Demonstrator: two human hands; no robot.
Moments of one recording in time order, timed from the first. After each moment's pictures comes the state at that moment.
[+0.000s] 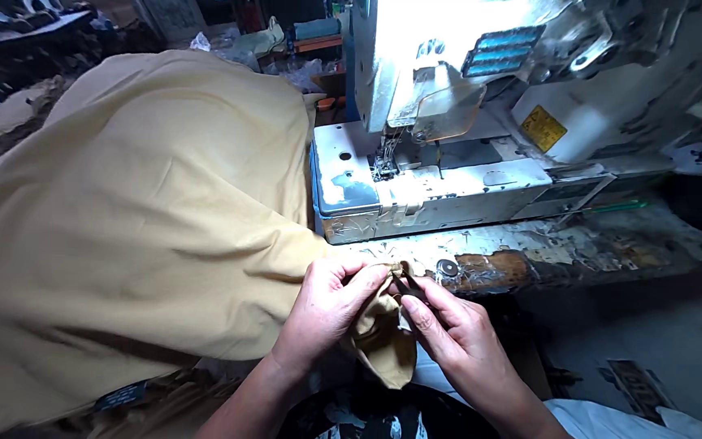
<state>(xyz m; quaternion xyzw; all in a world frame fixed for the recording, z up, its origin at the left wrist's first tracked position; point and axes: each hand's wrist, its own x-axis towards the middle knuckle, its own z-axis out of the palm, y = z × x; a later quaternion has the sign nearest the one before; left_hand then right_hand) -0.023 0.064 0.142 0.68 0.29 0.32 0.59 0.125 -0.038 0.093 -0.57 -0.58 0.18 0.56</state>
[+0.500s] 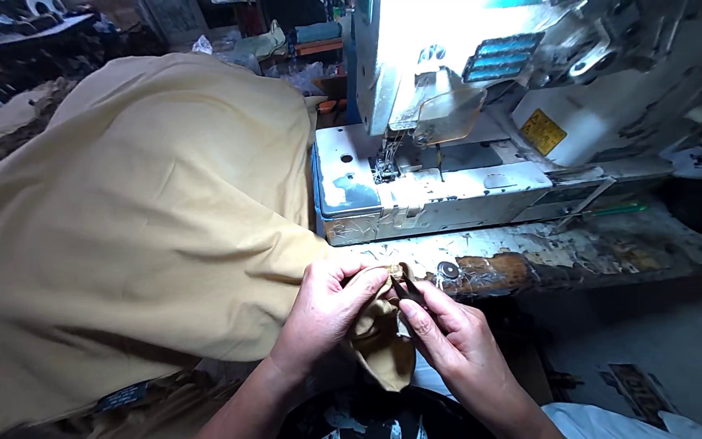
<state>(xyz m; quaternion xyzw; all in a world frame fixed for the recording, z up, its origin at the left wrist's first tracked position) -0.026 0.063 0.143 0.69 0.30 0.33 0.57 0.120 -0.038 0.094 -0.56 -0.58 0.19 0.57</state>
